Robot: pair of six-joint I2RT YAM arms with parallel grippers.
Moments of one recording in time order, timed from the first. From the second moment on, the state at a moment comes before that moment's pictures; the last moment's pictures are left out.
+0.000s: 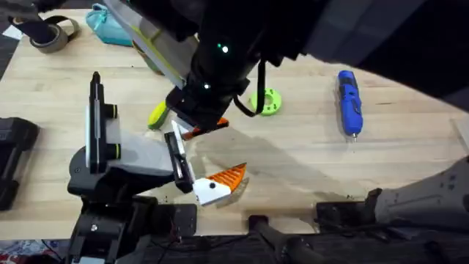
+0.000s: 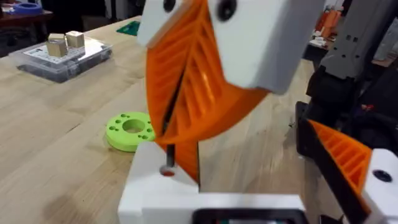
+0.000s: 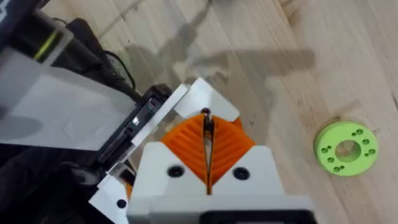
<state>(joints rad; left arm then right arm) -0.10 0.00 0.01 -0.11 1.13 -0.07 1.04 1.78 1.85 -1.26 -0.12 0.04</state>
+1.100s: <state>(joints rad) -0.10 0.00 0.01 -0.11 1.13 -0.07 1.05 1.78 1.85 -1.27 -0.12 0.03</state>
